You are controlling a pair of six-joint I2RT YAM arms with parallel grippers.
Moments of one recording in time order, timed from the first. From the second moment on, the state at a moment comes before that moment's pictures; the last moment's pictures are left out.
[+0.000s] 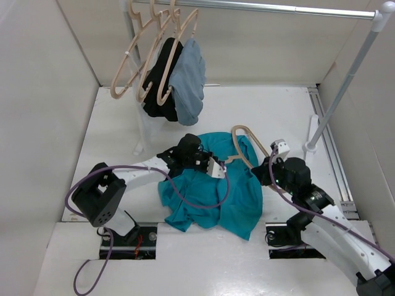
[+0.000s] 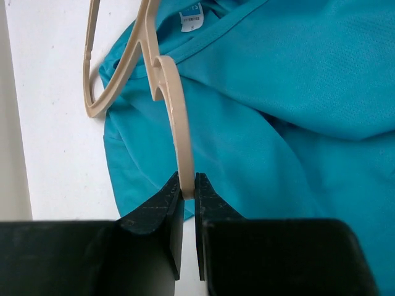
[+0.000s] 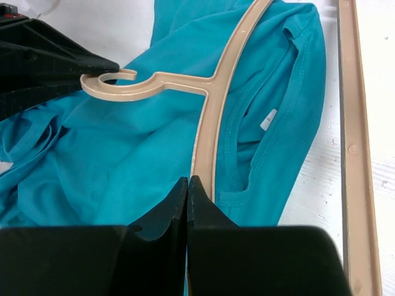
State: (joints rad) left arm -0.79 1.51 0.80 0.06 0.42 1.05; right arm 0.51 0.57 0.42 -0.26 -0.09 0.31
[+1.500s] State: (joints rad) left arm -0.79 1.32 1.04 -0.16 0.30 0.73; right arm 0.61 1.09 0.95 -0.60 0.13 -0.03
